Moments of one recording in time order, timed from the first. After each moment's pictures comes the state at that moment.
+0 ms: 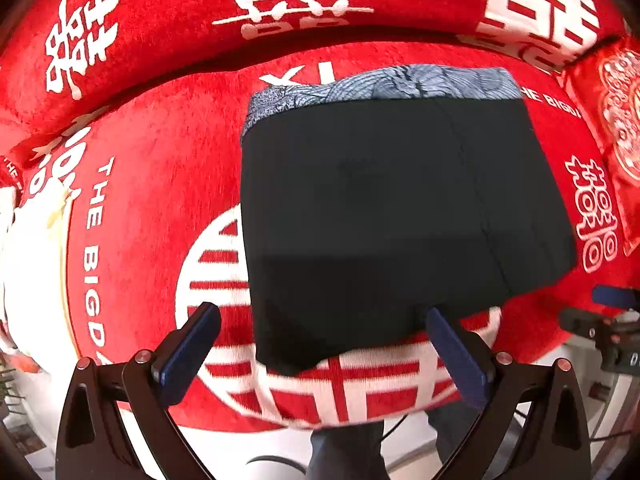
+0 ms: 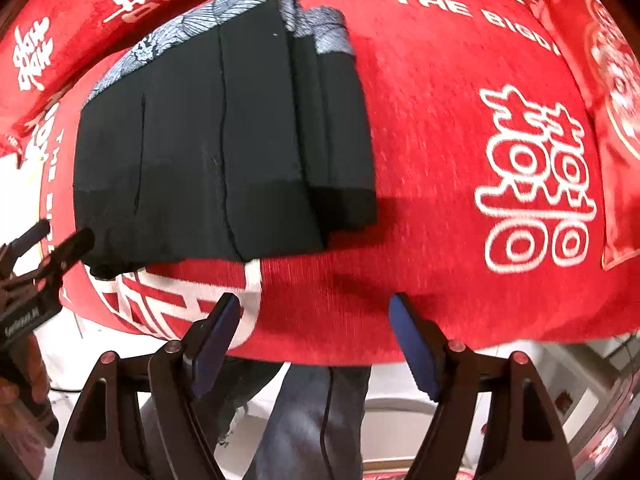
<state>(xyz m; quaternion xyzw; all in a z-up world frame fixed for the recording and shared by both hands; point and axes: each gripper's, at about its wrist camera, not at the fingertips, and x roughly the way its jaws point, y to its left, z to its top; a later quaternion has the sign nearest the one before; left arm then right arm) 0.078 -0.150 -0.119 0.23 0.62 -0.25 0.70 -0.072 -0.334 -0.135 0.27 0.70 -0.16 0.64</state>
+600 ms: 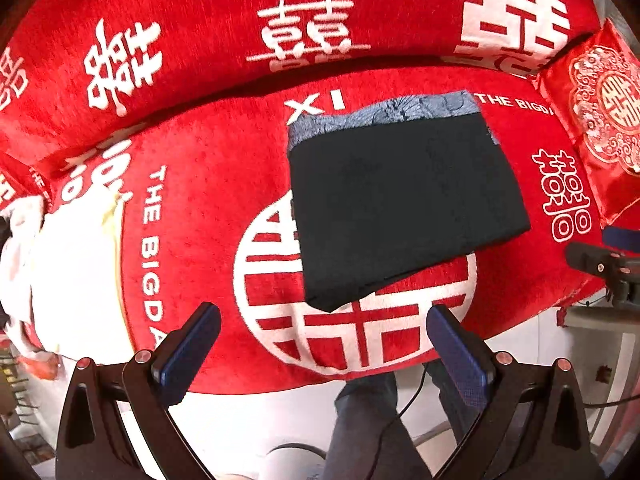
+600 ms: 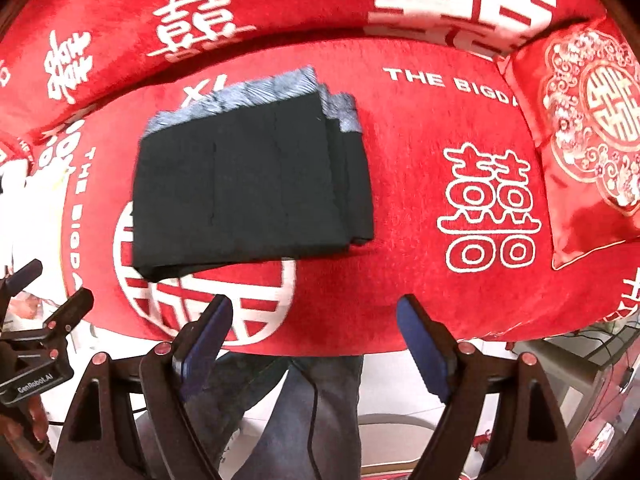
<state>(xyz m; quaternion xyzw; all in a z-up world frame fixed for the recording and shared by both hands) 0.059 -0.108 -0.027 0.25 0.60 -0.26 0.72 -0.055 -0.305 -0.030 0.22 0.66 -0.19 0.69</state>
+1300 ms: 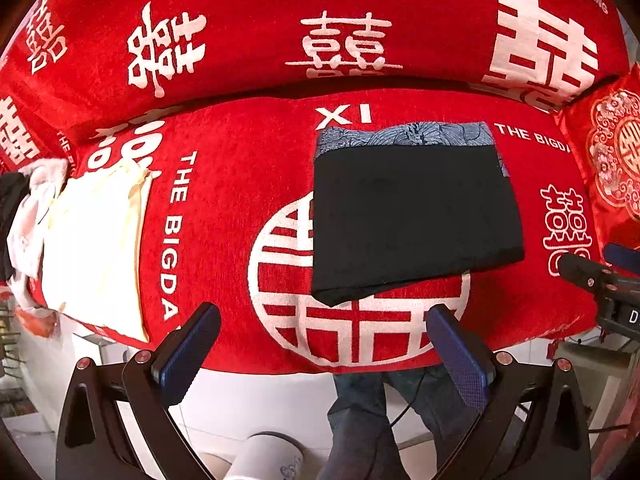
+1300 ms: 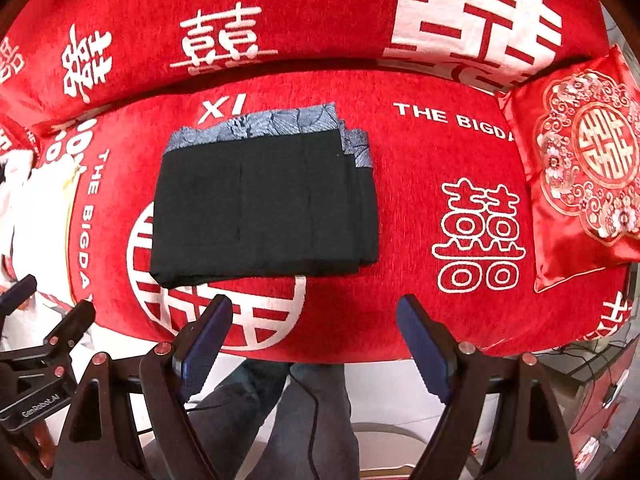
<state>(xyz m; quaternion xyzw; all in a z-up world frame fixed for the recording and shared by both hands) 0.058 -0.109 0.000 0.21 0.61 -0.20 0.73 -0.035 -0.300 -0.004 0.19 0.65 -0.19 0.71</state>
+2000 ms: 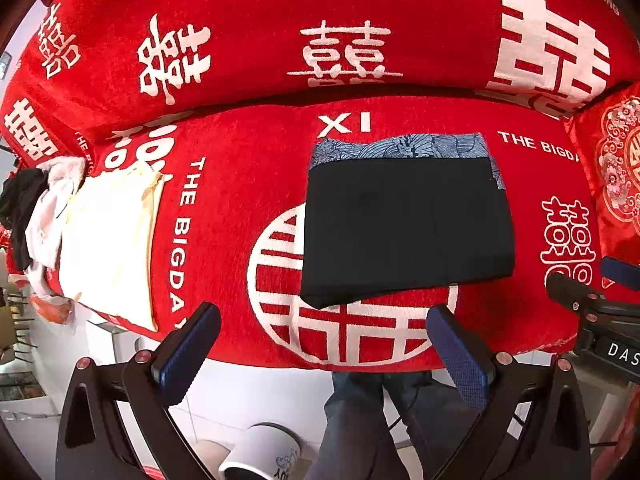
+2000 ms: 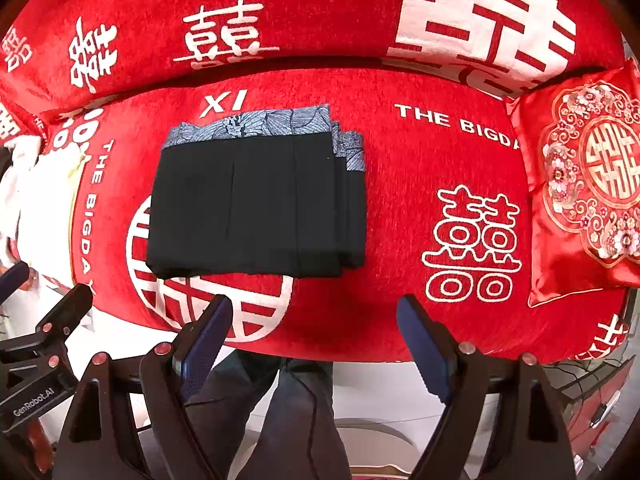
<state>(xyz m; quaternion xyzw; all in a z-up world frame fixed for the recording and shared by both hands) 0.048 -0.146 0.022 0.22 0.61 -0.16 0.74 -0.036 -0.321 0.000 0.18 0.67 -0.16 0.70</state>
